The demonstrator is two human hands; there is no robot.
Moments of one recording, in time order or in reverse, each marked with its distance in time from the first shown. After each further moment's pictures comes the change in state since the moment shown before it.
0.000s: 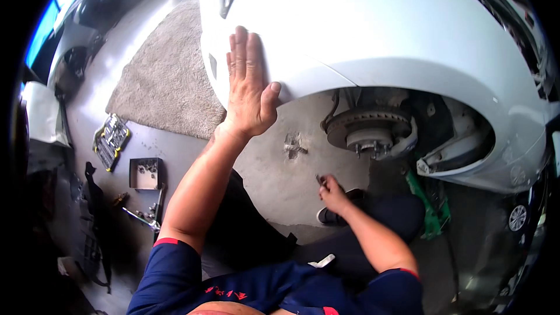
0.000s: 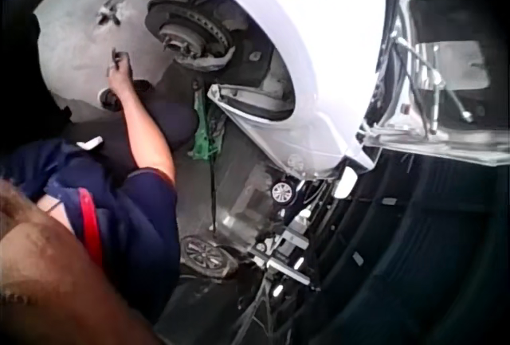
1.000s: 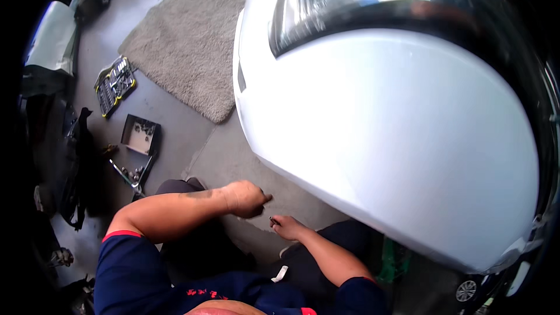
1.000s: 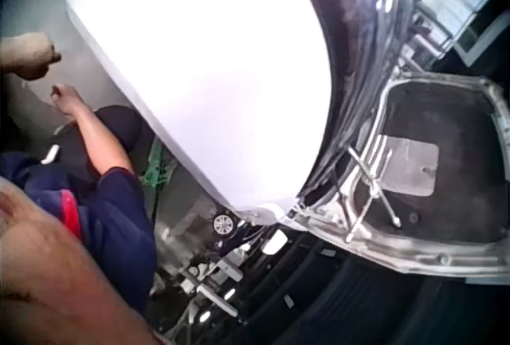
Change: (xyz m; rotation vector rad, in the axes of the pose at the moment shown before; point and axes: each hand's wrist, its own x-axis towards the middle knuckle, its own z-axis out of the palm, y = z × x) left_hand -0.123 -0.034 -0.001 -0.212 -1.454 -0.303; right_hand 0.060 -0.074 0.066 -0.479 -0.831 0.161
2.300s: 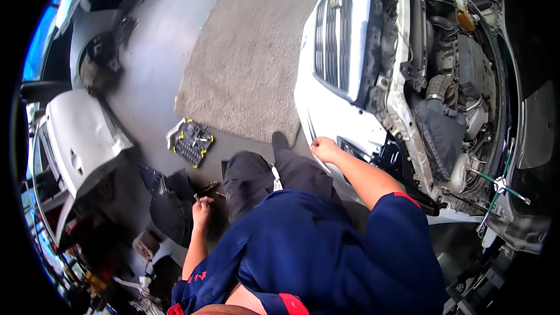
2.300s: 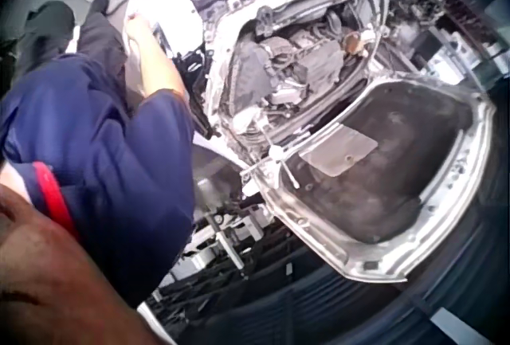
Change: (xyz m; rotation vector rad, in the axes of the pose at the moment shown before) left_hand -0.533 -0.223 -0.360 -1.090 0.909 -0.979; right_hand 0.014 -0.642 -0.407 0.016 0.337 0.260
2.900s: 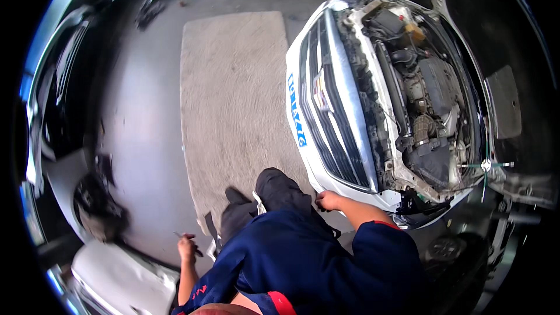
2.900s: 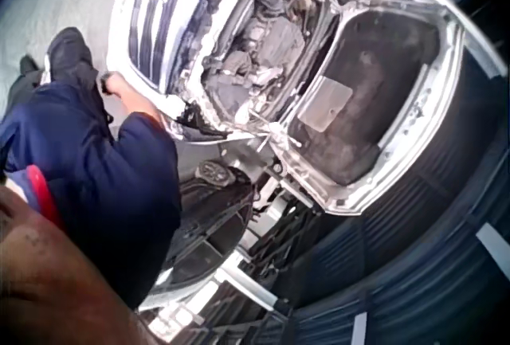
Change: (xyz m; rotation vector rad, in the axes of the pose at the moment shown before) left_hand 0.535 0.393 -0.146 0.110 -0.158 -0.106; right_hand 0.160 -0.201 -0.145 0.605 -0.121 0.425
